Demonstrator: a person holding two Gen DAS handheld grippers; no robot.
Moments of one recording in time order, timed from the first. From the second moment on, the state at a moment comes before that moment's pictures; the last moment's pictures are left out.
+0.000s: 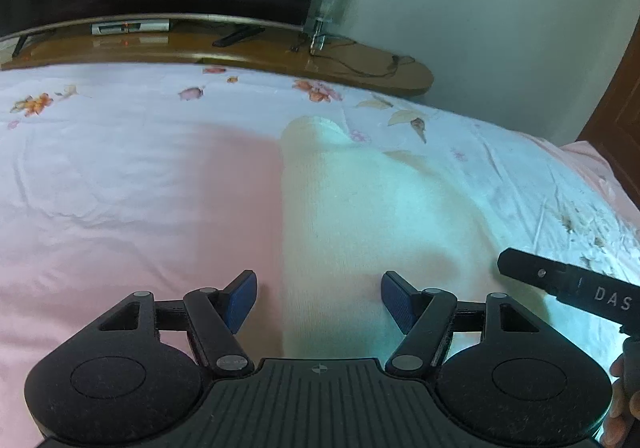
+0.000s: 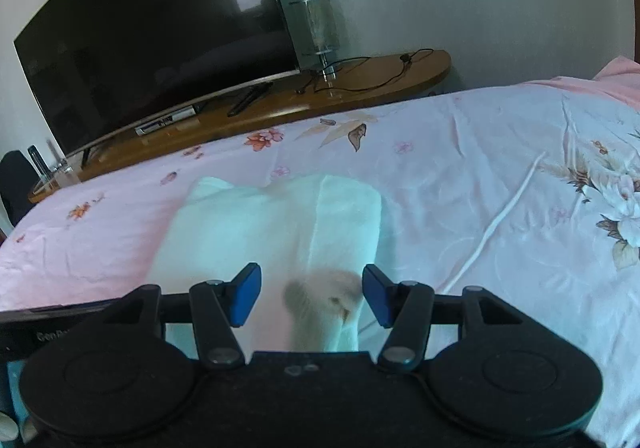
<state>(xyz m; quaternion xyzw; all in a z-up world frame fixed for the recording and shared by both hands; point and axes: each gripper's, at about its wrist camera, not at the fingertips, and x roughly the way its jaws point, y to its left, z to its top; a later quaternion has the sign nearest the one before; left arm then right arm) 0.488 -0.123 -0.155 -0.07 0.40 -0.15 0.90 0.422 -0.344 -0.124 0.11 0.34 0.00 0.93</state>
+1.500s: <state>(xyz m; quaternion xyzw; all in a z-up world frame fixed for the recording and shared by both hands) 0.512 -0.114 -0.170 -0.12 0.44 -0.15 0.88 0.440 -0.384 -0.144 0.20 0.37 0.04 0.90</state>
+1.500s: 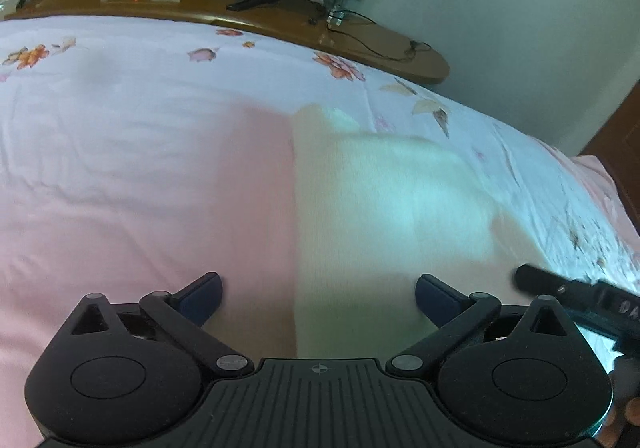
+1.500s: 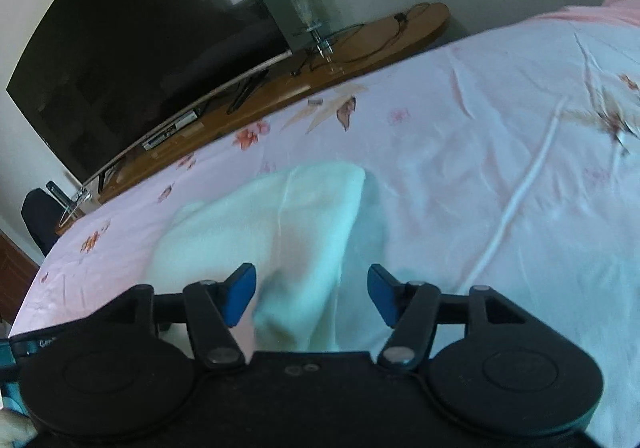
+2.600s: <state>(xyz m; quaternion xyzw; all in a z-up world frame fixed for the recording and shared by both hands) 0.509 -0.092 -0.131 -0.16 0.40 -0.21 0.88 0.446 -0.346 -0.121 0.25 0.32 0.12 0.91</state>
